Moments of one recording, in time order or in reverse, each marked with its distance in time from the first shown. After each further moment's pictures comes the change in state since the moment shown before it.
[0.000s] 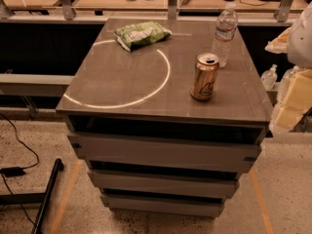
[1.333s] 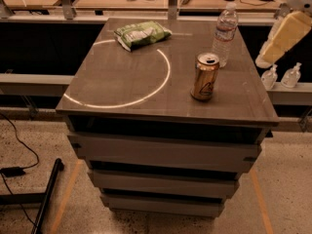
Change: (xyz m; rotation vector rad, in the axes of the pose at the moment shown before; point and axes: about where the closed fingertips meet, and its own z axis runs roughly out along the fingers) arm -0.014 -0.135 -0.014 0.183 -0.175 0.096
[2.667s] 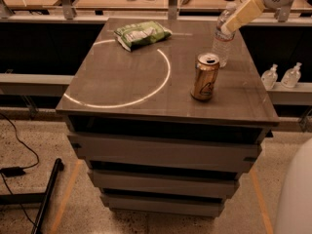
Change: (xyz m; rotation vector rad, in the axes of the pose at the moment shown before) arm -0.036 -0.136 0.097 0.125 -0.264 0.236
